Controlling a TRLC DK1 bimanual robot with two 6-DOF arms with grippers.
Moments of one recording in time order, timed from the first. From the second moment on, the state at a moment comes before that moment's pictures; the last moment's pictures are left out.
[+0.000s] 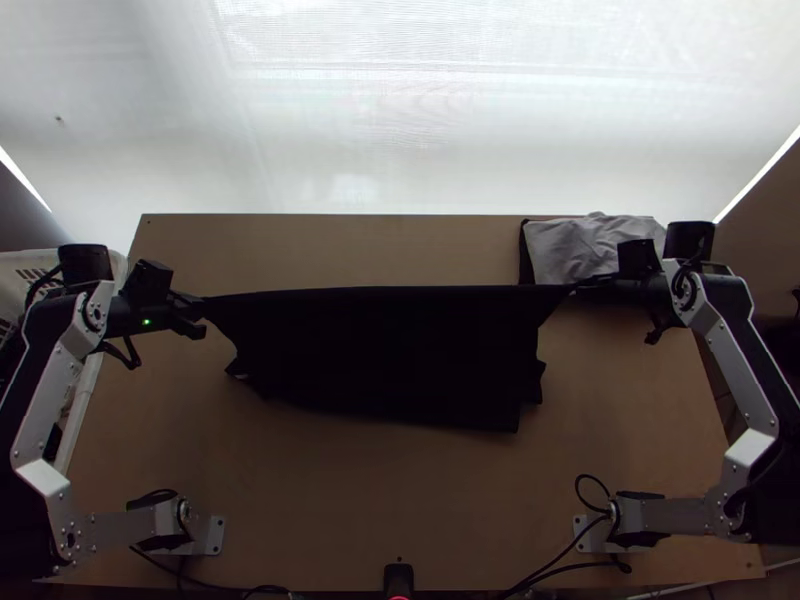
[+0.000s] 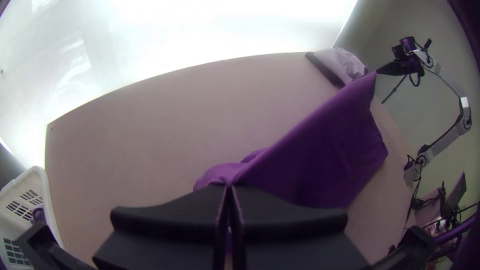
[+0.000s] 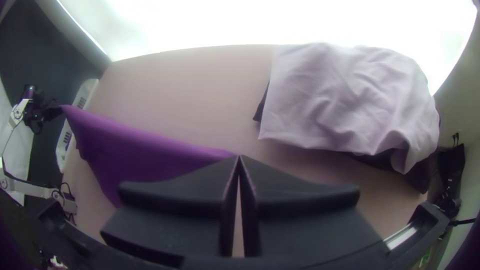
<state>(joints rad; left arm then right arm) 0.26 1.36 1.14 -0.75 0.60 0.56 -0.11 1.48 1.22 -0.69 -0.47 -0.16</state>
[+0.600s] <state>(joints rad) 0.14 1.55 1.17 -0.64 0.57 0.51 -0.09 1.67 1.21 -0.41 -0.38 -0.06</state>
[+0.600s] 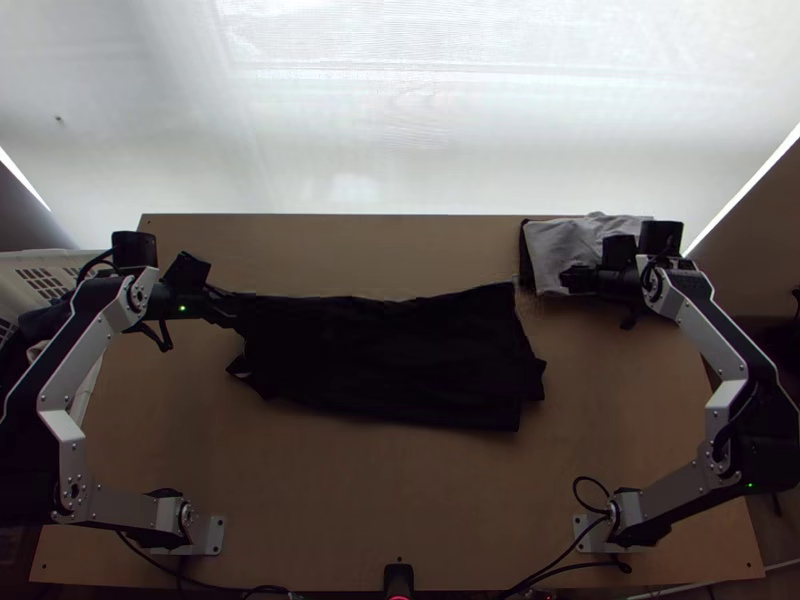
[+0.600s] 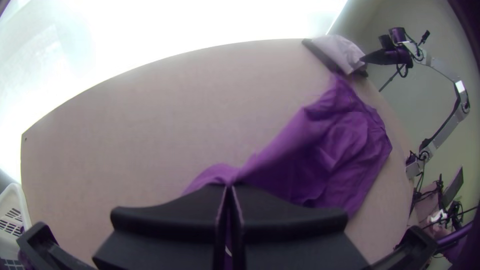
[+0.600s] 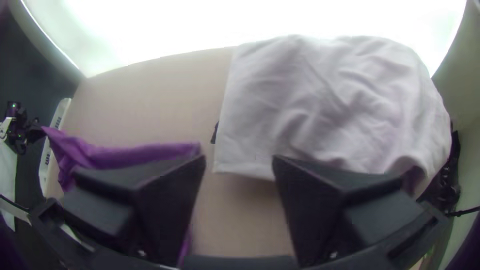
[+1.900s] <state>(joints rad) 0.11 1.47 1.09 -0.62 0.57 0.48 0.20 1.57 0.95 -0.65 -0.51 0.21</state>
